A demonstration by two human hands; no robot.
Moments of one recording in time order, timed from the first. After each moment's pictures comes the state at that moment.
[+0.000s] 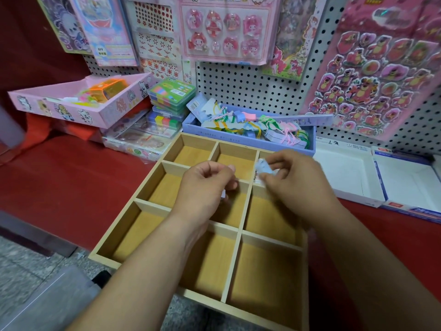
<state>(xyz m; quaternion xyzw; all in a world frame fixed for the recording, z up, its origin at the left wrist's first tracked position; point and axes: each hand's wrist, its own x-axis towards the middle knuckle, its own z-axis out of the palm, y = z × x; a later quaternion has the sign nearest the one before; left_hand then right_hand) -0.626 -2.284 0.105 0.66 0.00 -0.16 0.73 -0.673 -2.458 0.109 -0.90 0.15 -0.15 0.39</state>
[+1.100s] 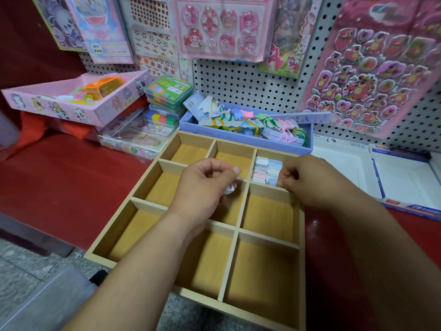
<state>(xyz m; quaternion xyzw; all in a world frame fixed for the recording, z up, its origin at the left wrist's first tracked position) -0.628 -2.282 0.107 0.68 -0.05 -0.17 0.71 -0.673 -2.492 0.123 -0.96 0.15 0.04 0.23</state>
